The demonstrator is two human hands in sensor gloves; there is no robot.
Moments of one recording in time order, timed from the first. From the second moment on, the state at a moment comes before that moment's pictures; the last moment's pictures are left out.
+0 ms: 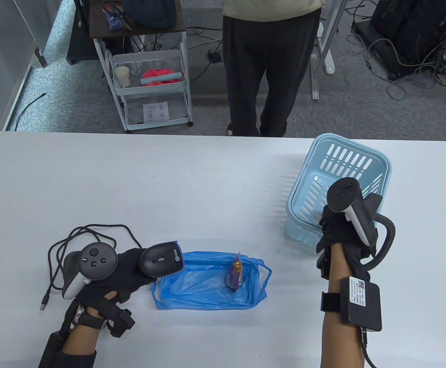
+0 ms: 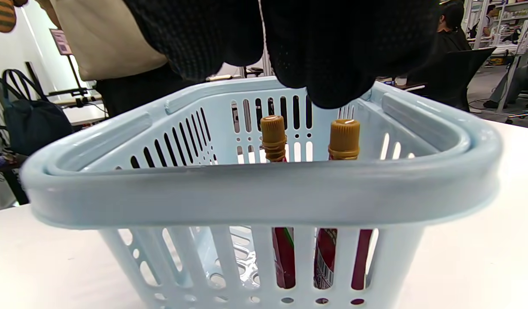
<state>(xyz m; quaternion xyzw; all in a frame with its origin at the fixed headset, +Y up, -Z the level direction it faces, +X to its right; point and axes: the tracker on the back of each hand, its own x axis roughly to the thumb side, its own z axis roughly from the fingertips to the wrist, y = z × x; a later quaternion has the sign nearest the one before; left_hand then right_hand) -0.262 -0.713 -0.208 -0.12 -0.12 0.35 0.92 0.222 -0.610 -0.298 -0.22 0.05 0.97 0.09</state>
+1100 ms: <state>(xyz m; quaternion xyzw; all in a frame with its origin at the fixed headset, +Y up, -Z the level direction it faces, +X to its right) -0.267 -0.713 -0.209 -0.12 -0.11 0.34 0.93 0.211 -0.635 -0.335 -0.23 0.12 0.96 0.05</state>
